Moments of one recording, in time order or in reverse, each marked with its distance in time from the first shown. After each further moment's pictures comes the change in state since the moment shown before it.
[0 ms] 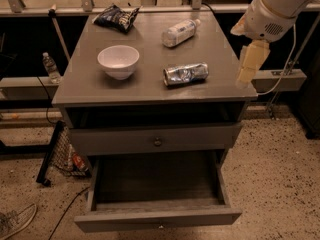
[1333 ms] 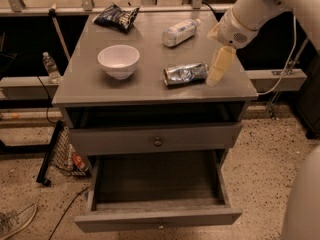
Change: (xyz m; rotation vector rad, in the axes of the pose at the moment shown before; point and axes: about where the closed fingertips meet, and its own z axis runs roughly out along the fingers) arm -0.035 -0.047 0.071 -0.007 -0.145 0.008
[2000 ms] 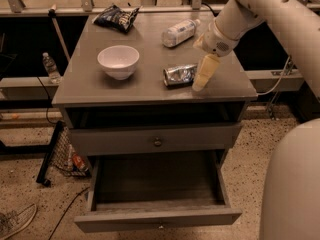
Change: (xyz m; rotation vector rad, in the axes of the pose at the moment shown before) arm -0.018 -0.005 0.051 -0.067 -0.043 0.002
